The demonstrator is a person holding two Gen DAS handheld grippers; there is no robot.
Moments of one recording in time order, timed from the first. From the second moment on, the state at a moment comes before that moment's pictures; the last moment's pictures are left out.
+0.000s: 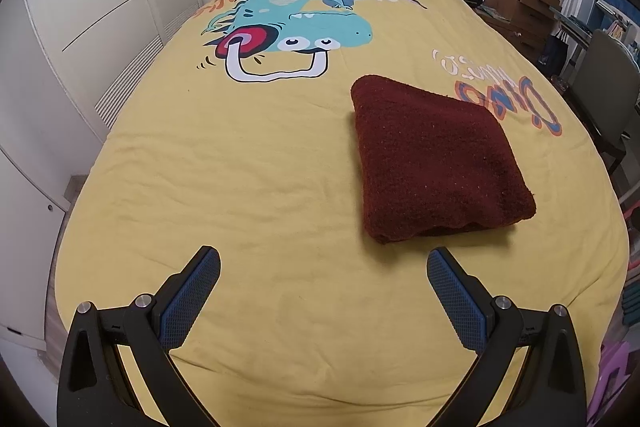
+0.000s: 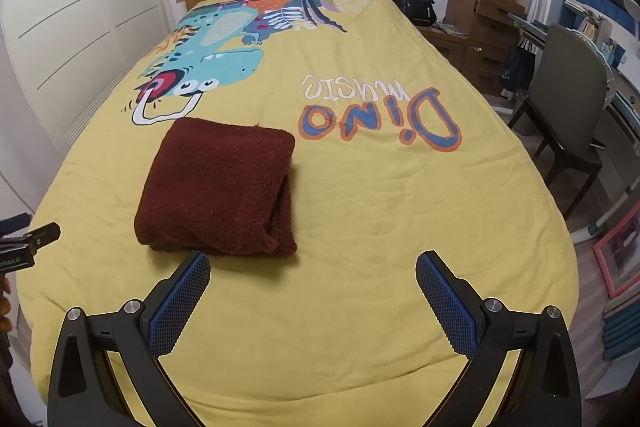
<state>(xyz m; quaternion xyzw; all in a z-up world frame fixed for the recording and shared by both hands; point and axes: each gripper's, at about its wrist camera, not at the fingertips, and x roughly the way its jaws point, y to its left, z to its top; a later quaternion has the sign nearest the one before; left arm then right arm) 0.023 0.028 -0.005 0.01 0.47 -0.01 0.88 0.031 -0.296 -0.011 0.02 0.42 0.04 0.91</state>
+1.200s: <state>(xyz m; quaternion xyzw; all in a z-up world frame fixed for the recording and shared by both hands) 0.023 0.026 -0.009 0.02 0.48 -0.01 0.88 0.031 -0.294 -0.027 0.01 0.44 0.04 0.90</state>
